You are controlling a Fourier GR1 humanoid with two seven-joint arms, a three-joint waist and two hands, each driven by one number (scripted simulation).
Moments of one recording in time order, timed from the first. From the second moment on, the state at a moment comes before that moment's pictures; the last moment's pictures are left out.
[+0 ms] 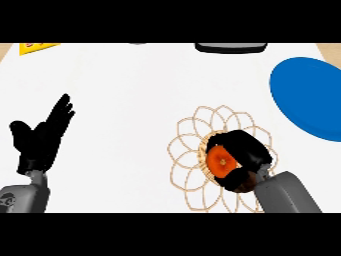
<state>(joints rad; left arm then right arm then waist) -0.13 0.21 0.06 -1.45 0.03 0.01 0.17 -0.26 -0.18 0.32 -1.33 0.83 0.36 -0.01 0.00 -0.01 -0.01</state>
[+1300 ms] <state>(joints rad) -0.15 0.21 0.09 -1.42 0.03 -0.01 0.17 -0.13 -0.38 -0.14 -1.73 0.60 0.10 -0.27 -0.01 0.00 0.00</state>
